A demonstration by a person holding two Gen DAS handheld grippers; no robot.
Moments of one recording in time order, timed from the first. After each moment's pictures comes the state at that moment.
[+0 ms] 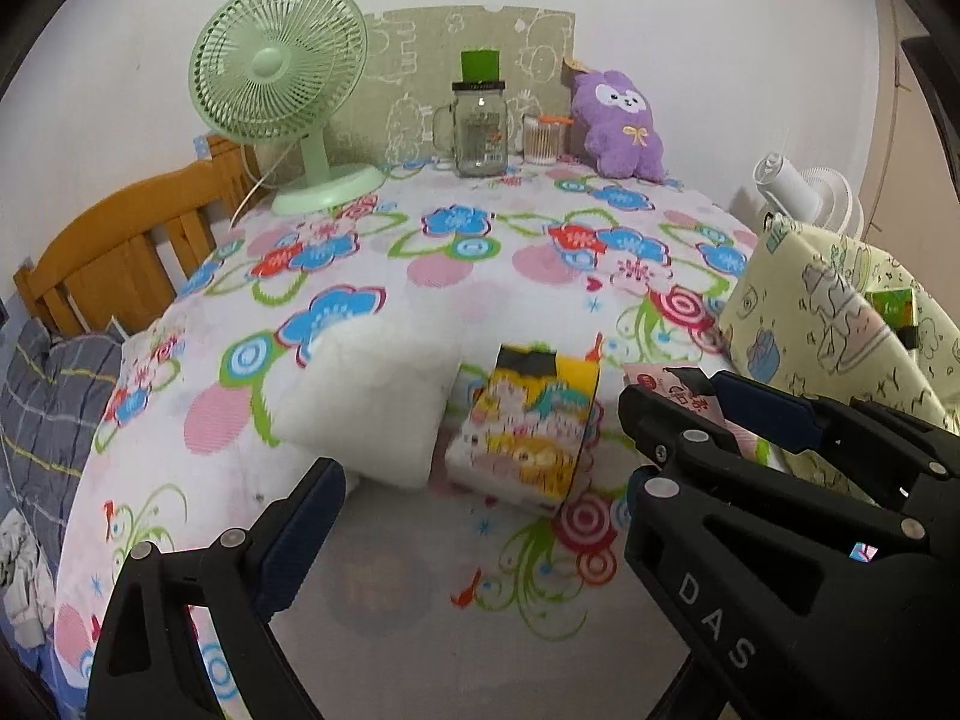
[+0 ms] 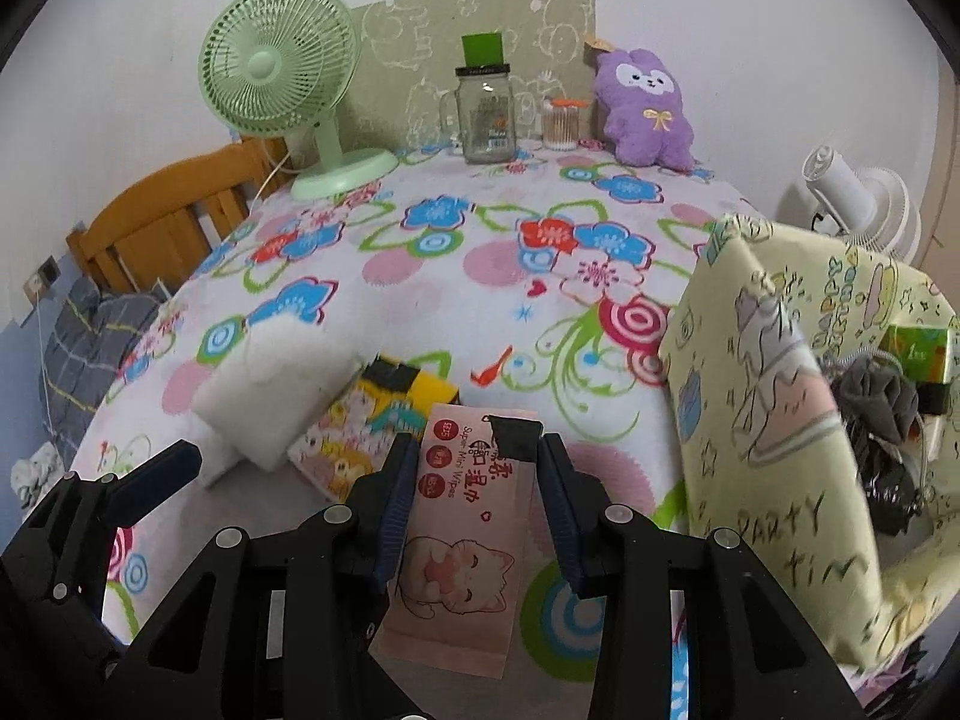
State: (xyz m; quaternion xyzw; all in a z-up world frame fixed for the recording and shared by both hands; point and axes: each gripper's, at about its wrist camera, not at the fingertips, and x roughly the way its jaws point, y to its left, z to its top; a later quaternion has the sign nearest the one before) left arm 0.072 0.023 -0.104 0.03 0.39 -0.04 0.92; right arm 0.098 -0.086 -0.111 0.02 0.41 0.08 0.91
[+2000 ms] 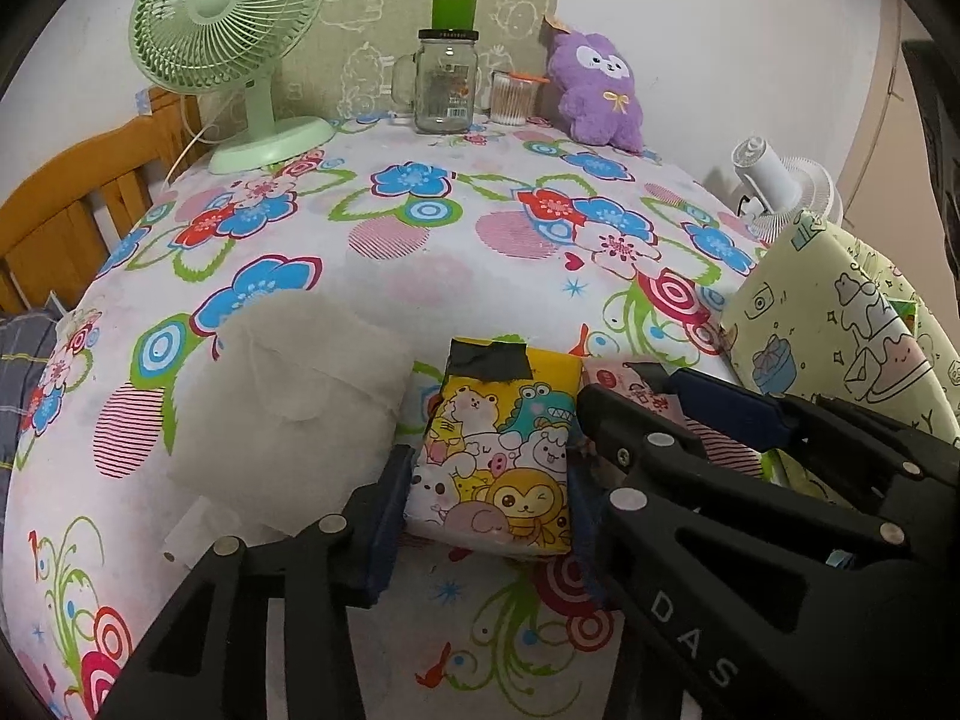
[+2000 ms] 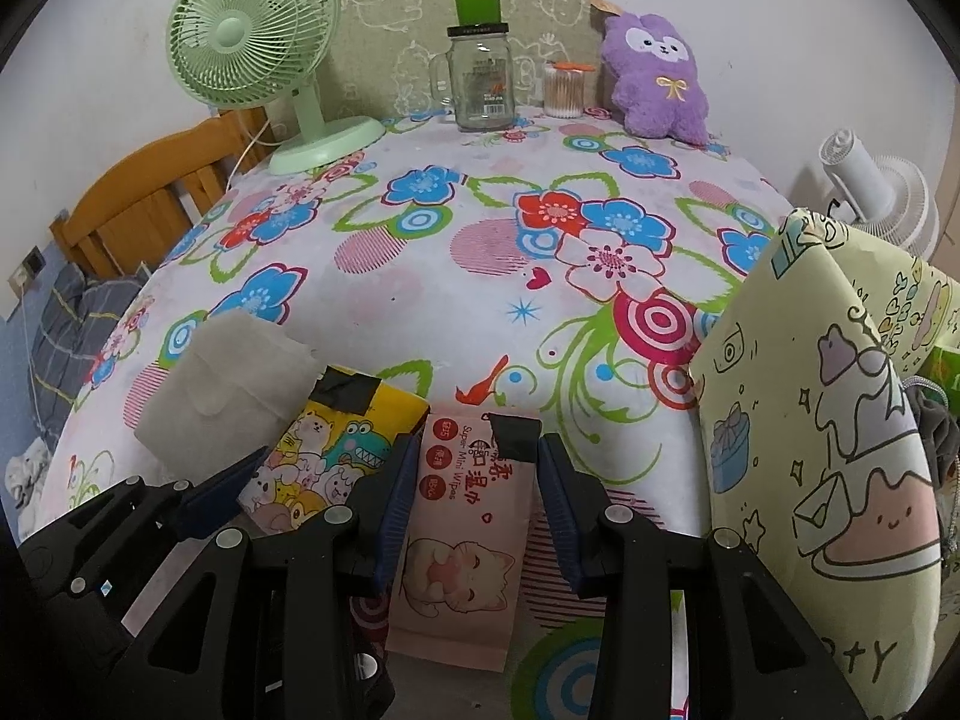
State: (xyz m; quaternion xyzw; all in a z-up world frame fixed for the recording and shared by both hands) left arm 0.110 0.024 -0.128 -0.01 0.43 -0.10 0.90; right arm 0.138 -0.082 -0.130 0.01 0.45 0.08 0.89
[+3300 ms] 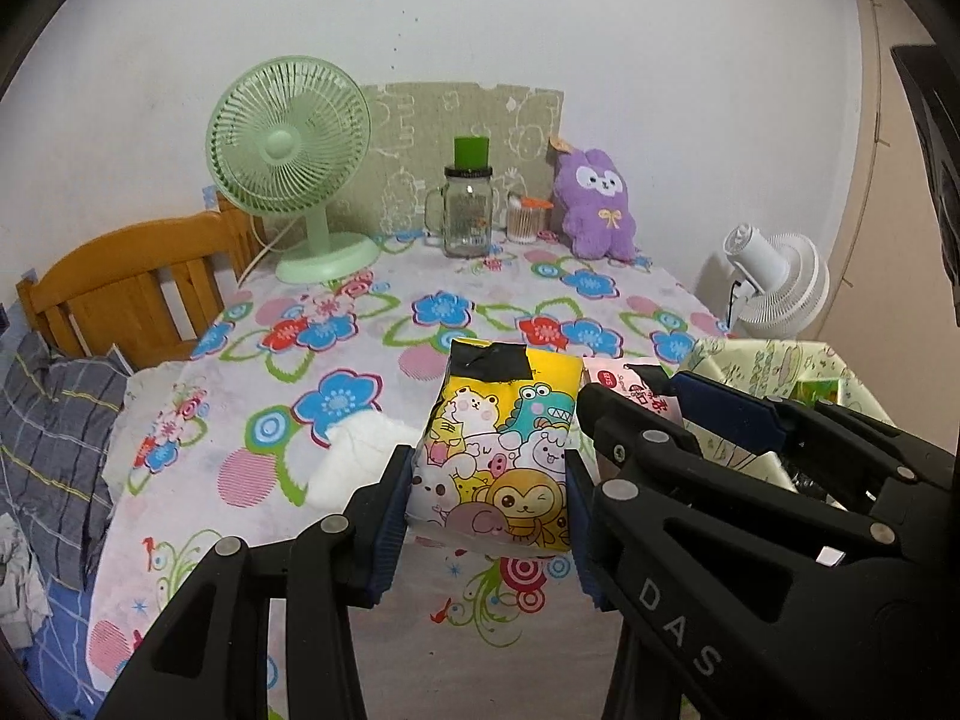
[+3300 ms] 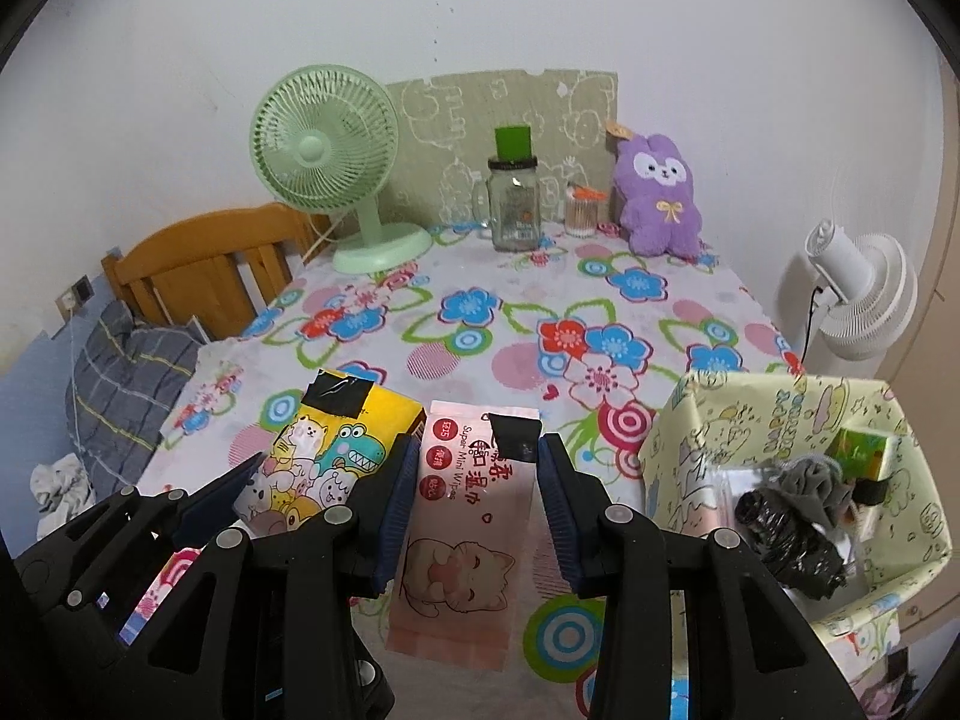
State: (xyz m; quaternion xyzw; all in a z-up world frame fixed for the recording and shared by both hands) left arm 0.046 0.018 -0.028 0.00 0.34 -0.05 0.94; right arm 0.077 -0.087 -0.030 0.01 0.35 0.11 0.93
